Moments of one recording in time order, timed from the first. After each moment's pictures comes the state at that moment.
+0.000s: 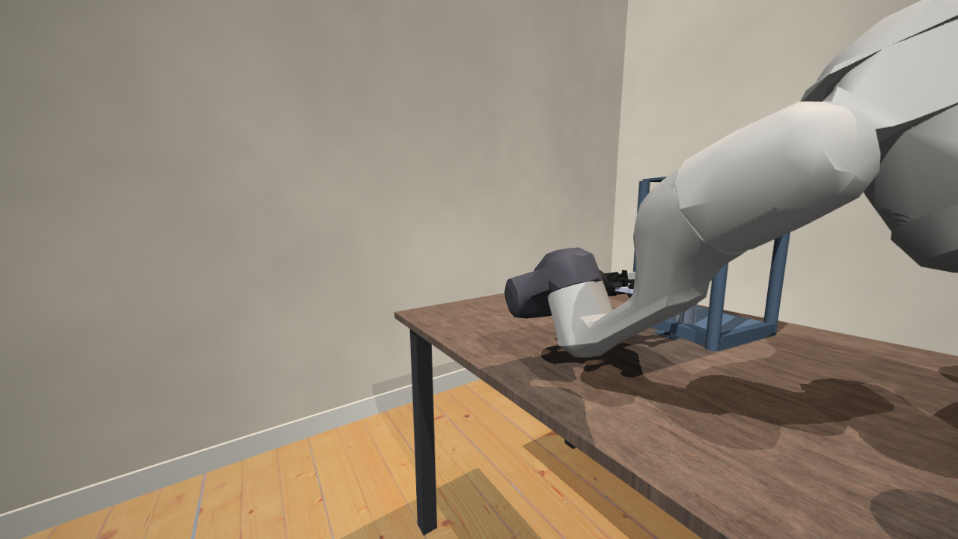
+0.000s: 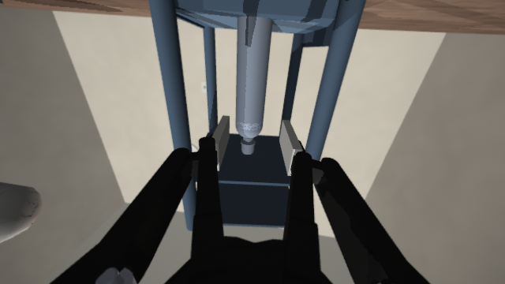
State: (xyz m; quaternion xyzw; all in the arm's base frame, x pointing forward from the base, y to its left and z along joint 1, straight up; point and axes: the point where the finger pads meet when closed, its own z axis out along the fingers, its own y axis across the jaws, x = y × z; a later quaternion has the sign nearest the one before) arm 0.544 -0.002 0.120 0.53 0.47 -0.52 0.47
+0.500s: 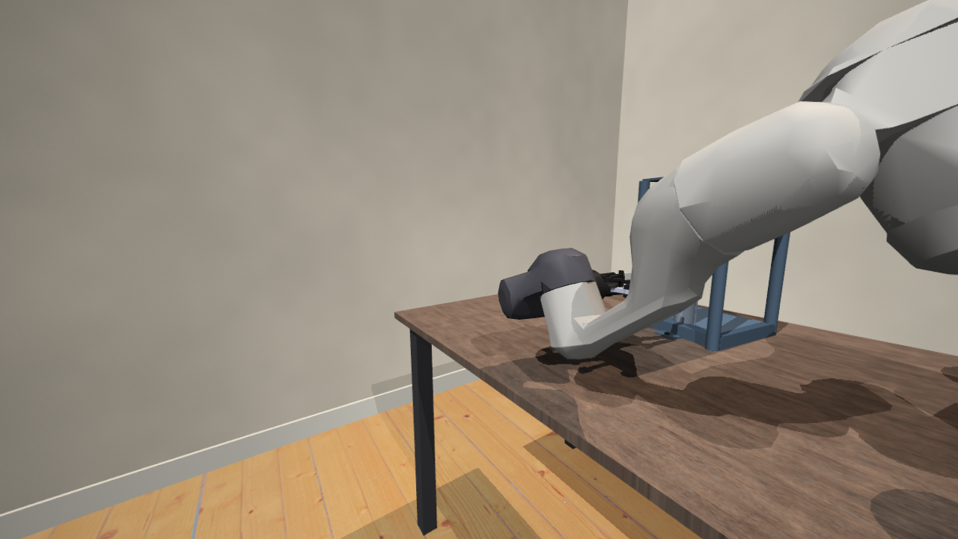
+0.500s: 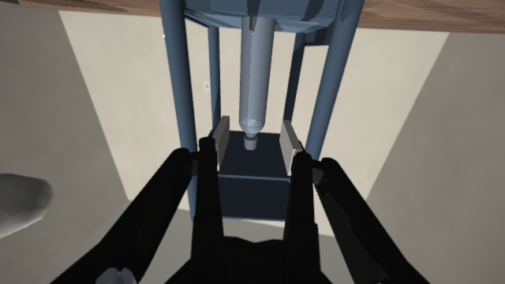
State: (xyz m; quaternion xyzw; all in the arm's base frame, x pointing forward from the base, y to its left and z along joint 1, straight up) arm 0.543 0.012 0.122 0.53 0.47 -0.52 0.47
